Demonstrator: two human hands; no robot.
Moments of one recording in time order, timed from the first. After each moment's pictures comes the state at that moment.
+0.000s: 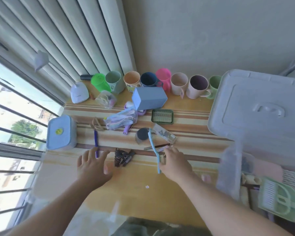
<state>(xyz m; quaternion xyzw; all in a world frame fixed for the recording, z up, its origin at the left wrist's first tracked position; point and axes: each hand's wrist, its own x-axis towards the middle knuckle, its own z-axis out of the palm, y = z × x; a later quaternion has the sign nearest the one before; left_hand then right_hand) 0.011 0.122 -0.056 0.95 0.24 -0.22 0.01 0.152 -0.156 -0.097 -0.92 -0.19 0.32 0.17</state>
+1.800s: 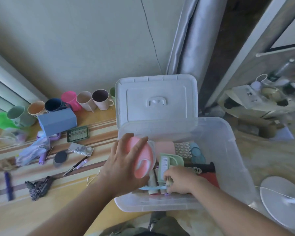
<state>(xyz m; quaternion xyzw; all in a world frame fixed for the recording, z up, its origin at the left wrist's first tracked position) 0.123 -0.289 0.061 0.97 -0.15 -0.04 0.19 0.144 -0.537 -0.055 -0.89 -0.16 0.40 0.13</state>
